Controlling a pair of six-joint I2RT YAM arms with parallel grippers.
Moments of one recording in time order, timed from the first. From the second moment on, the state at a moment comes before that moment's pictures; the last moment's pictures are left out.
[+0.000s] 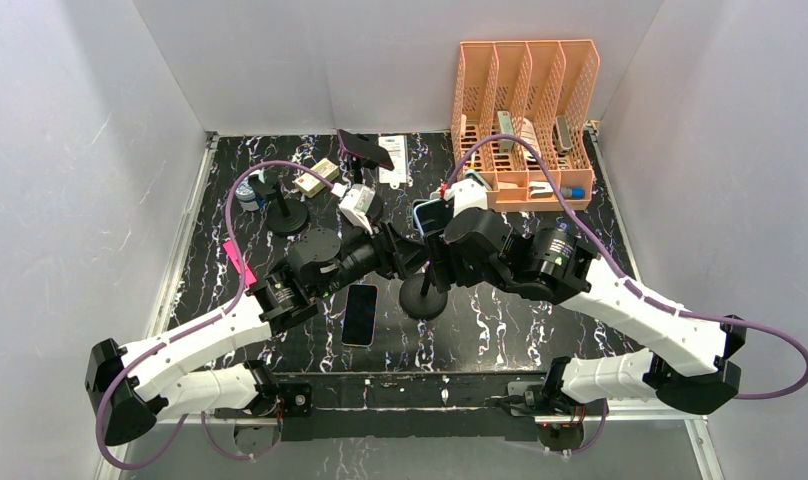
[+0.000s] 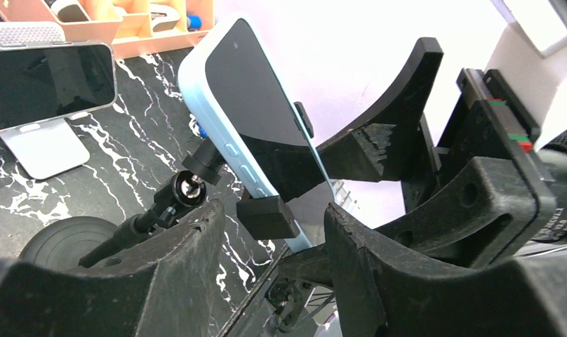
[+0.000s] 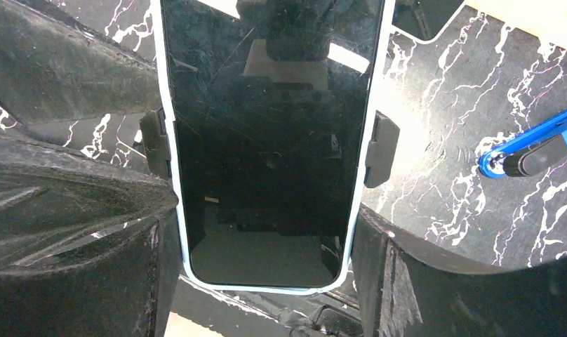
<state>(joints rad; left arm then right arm) -0.97 1.04 0.85 0.10 -0.01 -0.72 1.15 1.20 1.46 -1.11 0.43 0.52</state>
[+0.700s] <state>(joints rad) -0.87 1.06 0.73 0.32 0.14 -0.90 1.15 1.18 1.44 -1.09 0.43 0.52</state>
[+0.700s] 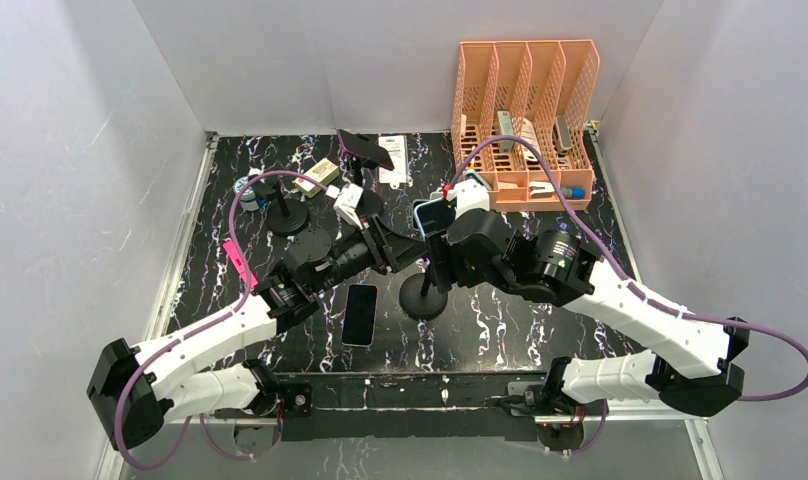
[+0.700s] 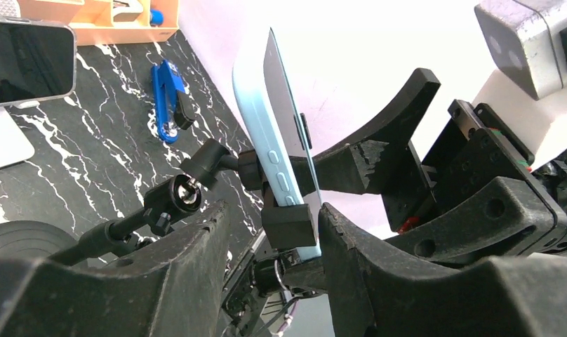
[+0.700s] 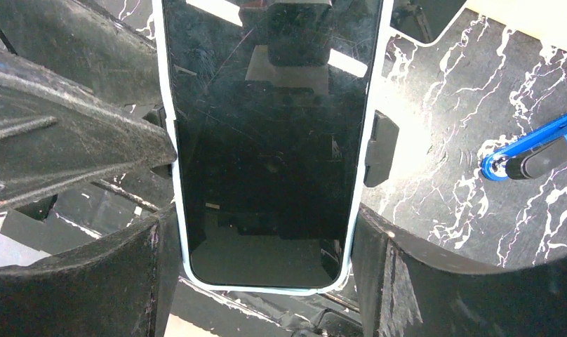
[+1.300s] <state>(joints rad) -0.86 1.10 0.71 0.43 0.23 -0.98 1.15 1.18 1.43 -1.08 0.43 0.52</state>
